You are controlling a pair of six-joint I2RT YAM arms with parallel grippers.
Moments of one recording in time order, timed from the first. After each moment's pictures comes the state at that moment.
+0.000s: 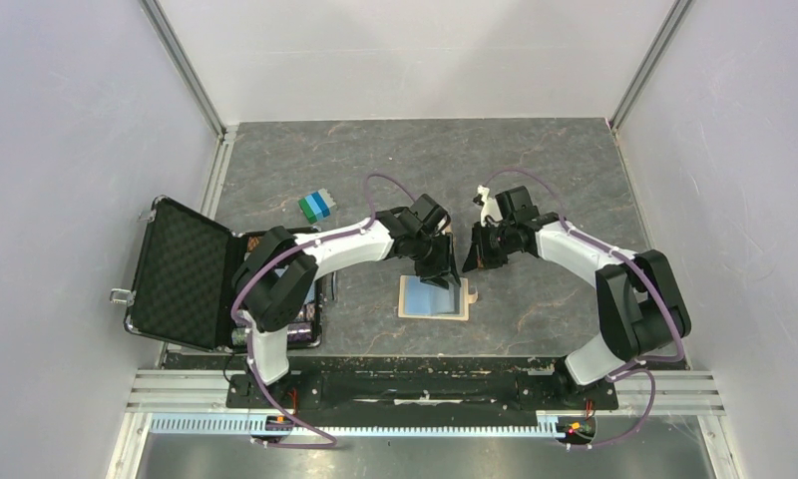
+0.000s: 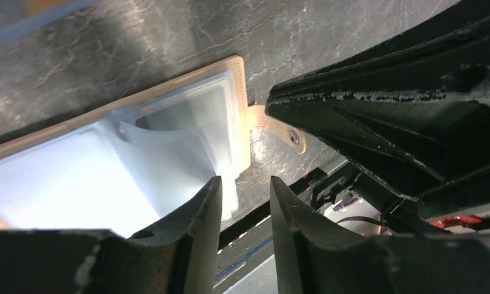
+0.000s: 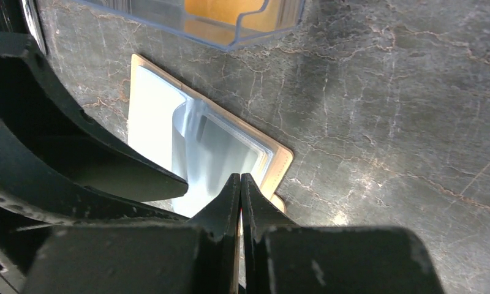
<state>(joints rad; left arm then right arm) -0.84 1.87 1.29 -0.44 0.33 -0.84 0.35 1.56 0.89 -0.39 -0.49 0.27</state>
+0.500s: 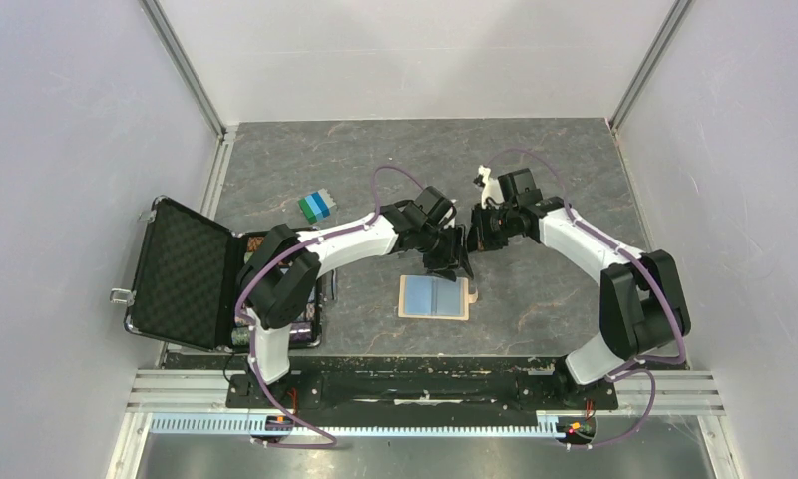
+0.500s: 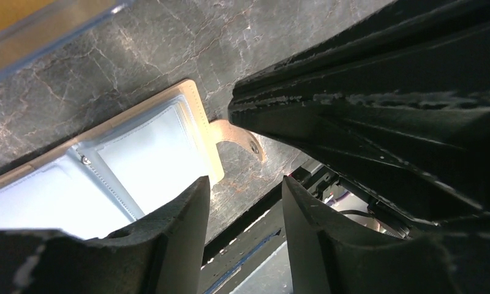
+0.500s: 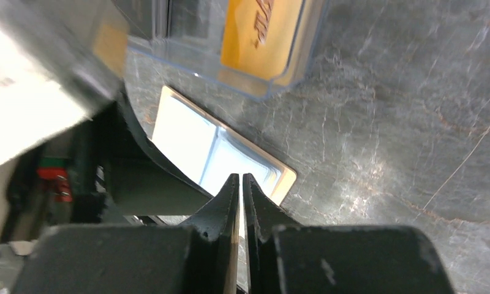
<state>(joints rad) -0.85 1.93 1.38 -0.42 0.40 -0.79 0.32 1.56 1.01 -0.46 -0.49 0.24</state>
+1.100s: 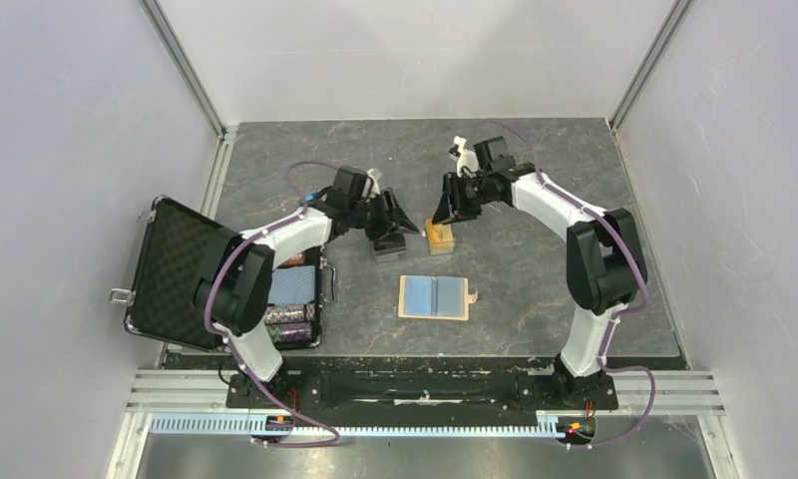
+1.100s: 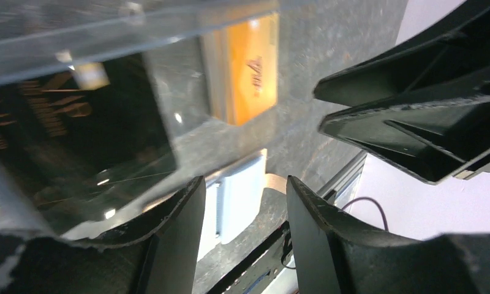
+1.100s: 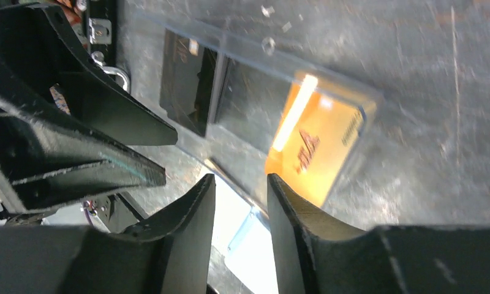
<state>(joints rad) -0.50 1.75 1.11 -0.14 0.49 -0.83 0.35 1.84 1.36 -0.47 -0.57 0.27</state>
